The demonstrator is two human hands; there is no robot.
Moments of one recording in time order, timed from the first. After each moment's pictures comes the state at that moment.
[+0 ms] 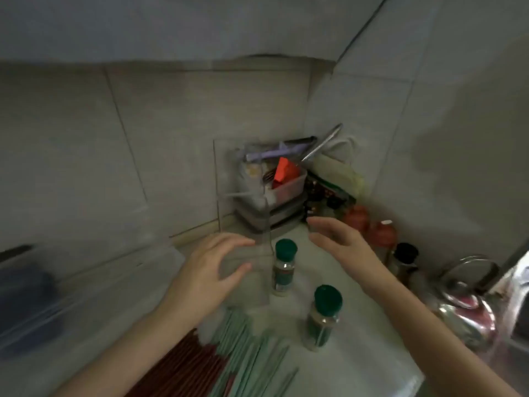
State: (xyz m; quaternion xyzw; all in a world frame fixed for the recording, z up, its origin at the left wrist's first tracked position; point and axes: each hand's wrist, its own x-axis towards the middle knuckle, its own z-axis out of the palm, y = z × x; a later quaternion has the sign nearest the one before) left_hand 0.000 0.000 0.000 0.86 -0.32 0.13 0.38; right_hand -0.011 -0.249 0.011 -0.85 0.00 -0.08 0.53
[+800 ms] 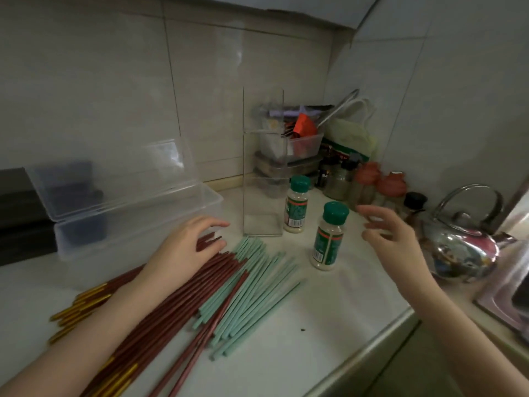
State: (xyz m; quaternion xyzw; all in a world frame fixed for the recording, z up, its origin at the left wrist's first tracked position) left_hand -0.090 0.057 -0.086 0.91 -0.20 0.14 0.34; right_hand -0.124 -0.256 -0.071 -0.83 0.03 -0.24 0.51
